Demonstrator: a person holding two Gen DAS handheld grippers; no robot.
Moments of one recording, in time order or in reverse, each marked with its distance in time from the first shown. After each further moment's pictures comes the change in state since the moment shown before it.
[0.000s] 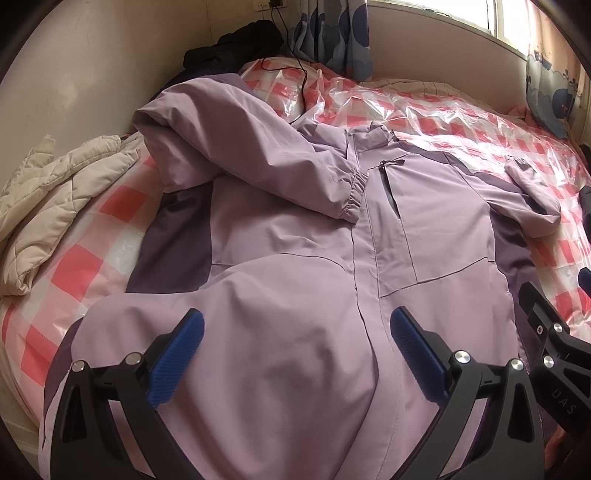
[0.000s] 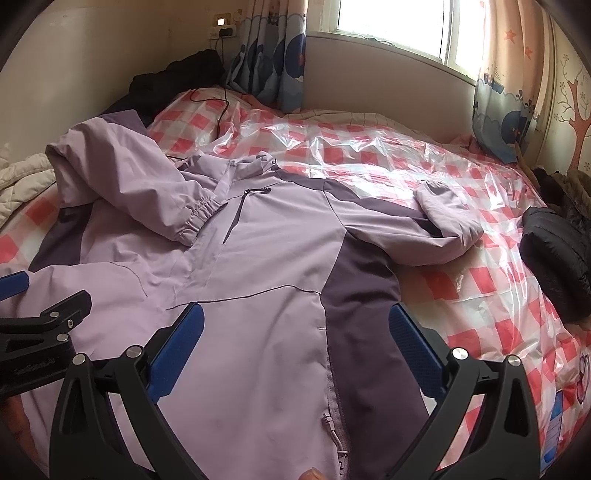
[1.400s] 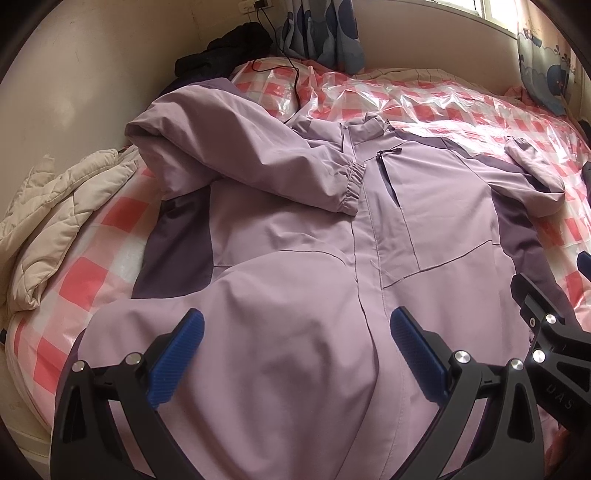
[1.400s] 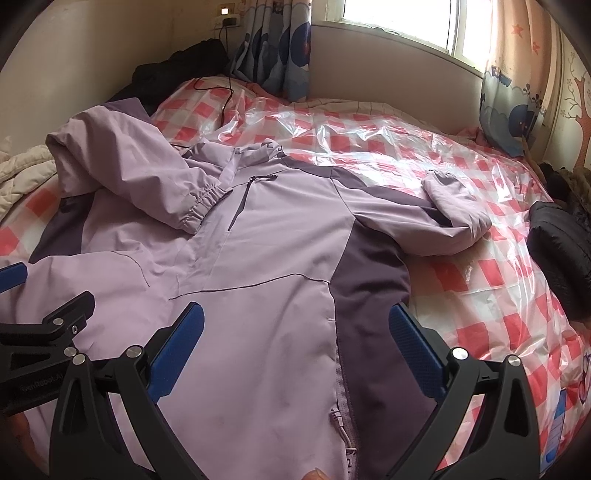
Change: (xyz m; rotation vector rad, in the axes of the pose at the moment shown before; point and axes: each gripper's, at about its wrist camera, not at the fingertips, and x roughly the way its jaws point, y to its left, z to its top) left arm 0.000 -0.011 -0.003 0.073 0.006 0.043; right arm 0.009 0.004 -0.004 -0.007 0.040 0.018
